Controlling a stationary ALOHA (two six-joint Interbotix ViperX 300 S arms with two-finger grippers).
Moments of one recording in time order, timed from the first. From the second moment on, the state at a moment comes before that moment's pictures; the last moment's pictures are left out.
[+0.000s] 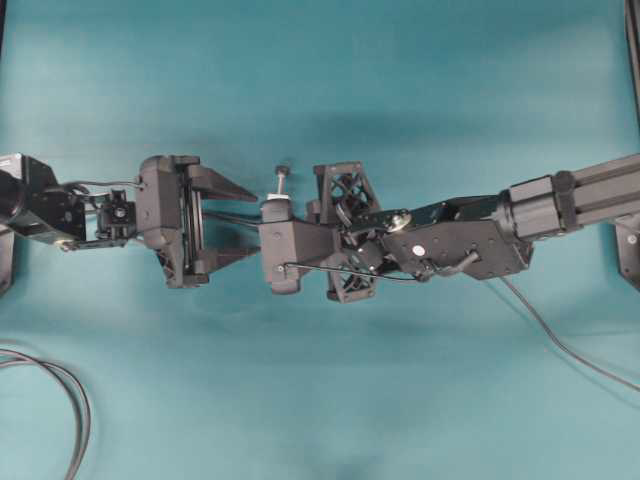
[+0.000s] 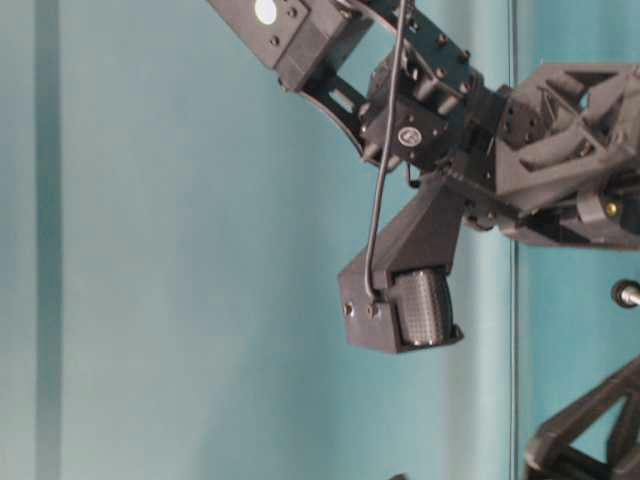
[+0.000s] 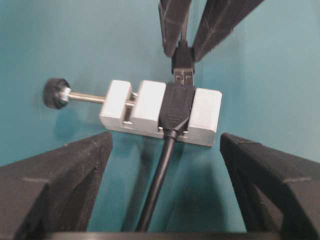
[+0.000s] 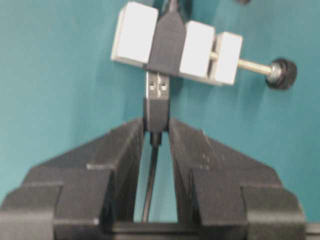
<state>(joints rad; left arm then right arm) 0.05 0.31 1.06 -0.03 -0.93 0.07 0.09 0.32 0.37 -0.72 0.50 0.51</state>
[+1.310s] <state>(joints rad) 0.10 0.31 1.07 -0.03 -0.90 0.19 0.09 0.32 0.37 -0.74 0.47 0.53</state>
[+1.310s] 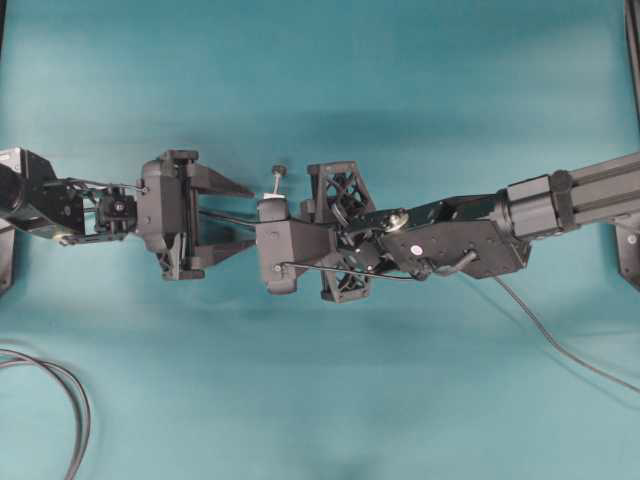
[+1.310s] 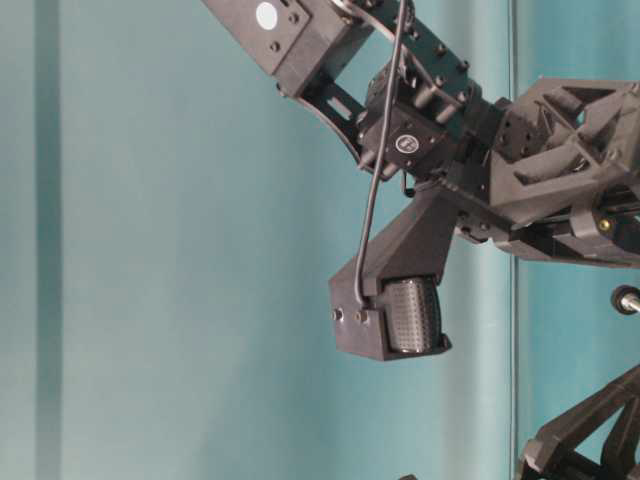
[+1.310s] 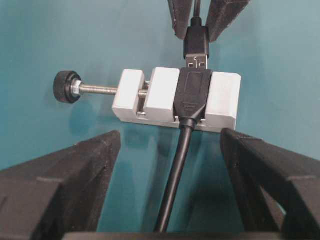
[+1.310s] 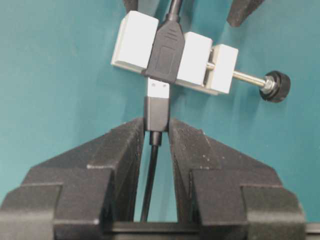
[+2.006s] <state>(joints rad) 0.10 0.31 1.04 -0.03 -0.88 0.19 0.09 0.32 0.37 -0.75 0.47 0.53</state>
